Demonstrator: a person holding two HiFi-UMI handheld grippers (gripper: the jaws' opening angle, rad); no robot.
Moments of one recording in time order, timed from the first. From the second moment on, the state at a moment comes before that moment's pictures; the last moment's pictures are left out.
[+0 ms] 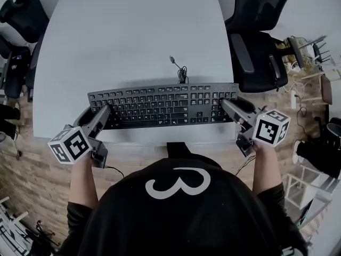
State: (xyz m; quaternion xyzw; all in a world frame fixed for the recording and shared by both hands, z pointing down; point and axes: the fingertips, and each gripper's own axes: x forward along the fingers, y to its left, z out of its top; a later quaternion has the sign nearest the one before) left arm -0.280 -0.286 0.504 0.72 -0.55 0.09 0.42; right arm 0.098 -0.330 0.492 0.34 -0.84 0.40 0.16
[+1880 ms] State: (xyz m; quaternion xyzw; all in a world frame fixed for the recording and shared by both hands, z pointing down) left arm -0.279 -0.284 0.497 0.75 -0.57 0.01 0.34; right arm 0.098 -0.333 0.479 0.37 -0.88 0.29 0.10
